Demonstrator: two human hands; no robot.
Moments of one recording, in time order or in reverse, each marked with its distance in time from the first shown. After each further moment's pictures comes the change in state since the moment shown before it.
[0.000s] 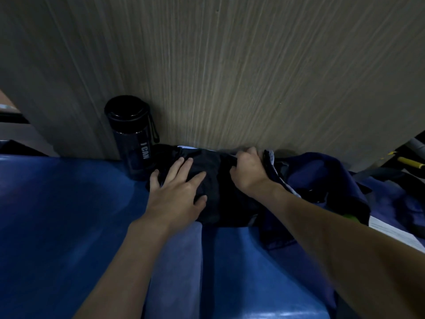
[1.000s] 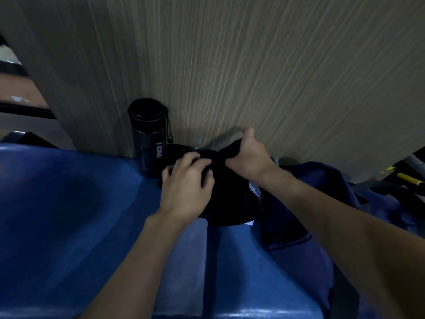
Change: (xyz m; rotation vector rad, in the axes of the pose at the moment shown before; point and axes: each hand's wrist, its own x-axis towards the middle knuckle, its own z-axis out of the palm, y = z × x) left_hand -0.008 0.010 -0.011 -0.402 0.433 -0.036; right_hand -0.031 -0.047 -0.056 0.343 -0.022 -0.086
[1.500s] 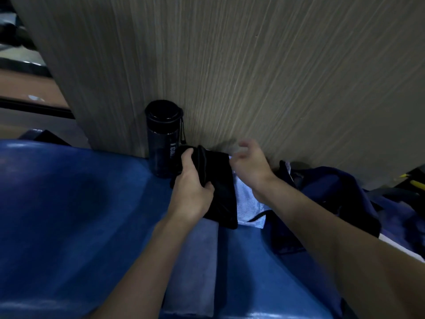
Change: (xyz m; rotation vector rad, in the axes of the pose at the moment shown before) left_hand -0.006 -0.002 -0.009 -0.535 -0.030 -0.394; right_hand -0.006 -0.007 0.033 0.511 0.001 0.145
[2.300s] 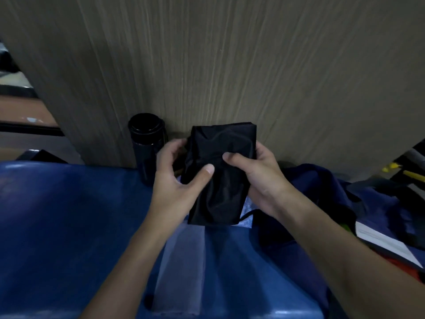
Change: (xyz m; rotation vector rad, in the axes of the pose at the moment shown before) left_hand -0.021 0.027 -0.015 -0.334 0.068 0.321; right_hand -0.052 -0.015 -0.042 0.616 -0.177 -0.088
